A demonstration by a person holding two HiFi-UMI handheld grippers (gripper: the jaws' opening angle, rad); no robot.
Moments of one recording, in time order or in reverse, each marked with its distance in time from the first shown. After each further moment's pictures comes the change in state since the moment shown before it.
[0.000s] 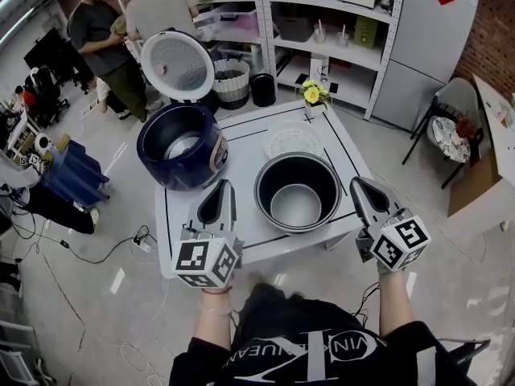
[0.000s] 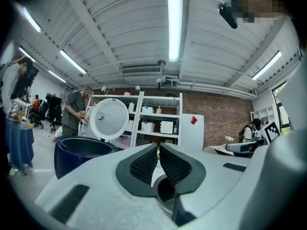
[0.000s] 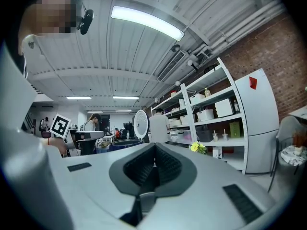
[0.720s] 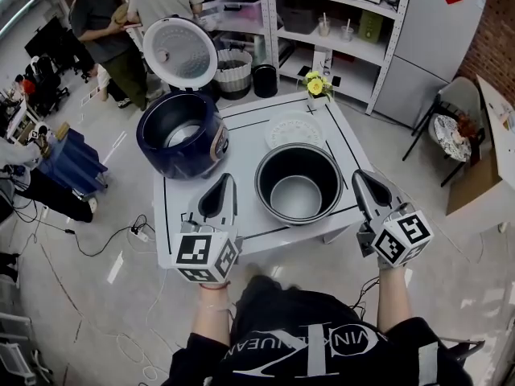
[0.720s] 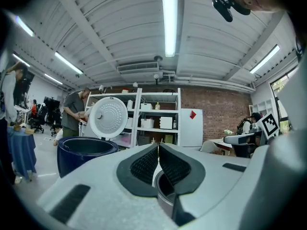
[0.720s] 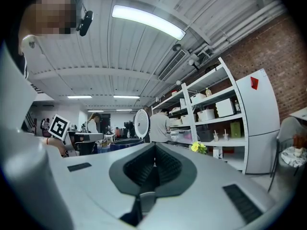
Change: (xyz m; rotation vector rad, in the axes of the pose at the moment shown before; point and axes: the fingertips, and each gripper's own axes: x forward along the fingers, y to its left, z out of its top) left arm -0.005 -0.003 -0.010 0.046 0.052 -0.002; right arm 0.002 0.003 0.001 -0.008 0.010 0.009
